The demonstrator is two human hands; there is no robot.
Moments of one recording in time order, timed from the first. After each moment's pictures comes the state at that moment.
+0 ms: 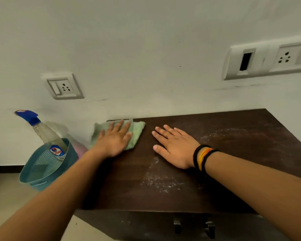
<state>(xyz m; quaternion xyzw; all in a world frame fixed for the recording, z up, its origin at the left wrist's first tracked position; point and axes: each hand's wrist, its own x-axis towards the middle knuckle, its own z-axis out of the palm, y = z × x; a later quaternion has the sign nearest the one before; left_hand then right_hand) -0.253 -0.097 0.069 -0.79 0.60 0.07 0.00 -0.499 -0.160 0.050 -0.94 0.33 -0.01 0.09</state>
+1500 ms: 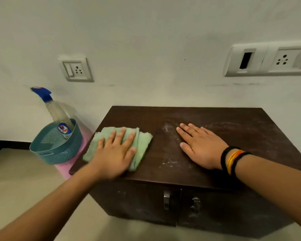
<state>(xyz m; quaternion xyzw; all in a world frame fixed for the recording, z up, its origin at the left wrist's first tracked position) -0.316 0.019 0.051 -0.78 0.62 0.04 0.01 -0.584 -0.134 0.049 -0.93 0.37 0.02 0.04</state>
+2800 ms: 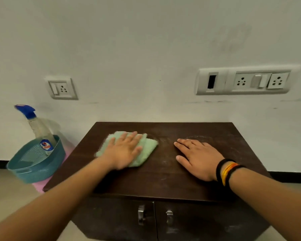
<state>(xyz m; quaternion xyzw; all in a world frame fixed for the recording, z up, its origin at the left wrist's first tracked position) -0.374 -0.063 0.070 -0.75 0.66 0.05 0.02 -0.651 -0.144 0.063 -0.92 0.38 0.01 0.01</state>
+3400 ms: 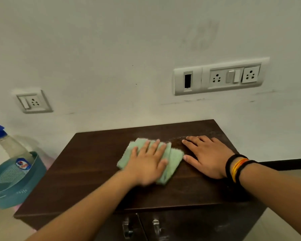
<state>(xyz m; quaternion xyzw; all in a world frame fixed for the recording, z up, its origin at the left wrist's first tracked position) -0.475 -0.100 0.036 -0.66 0.75 0.06 0.00 -0.718 -0.163 0.071 -0.89 0.45 0.03 -0.02</state>
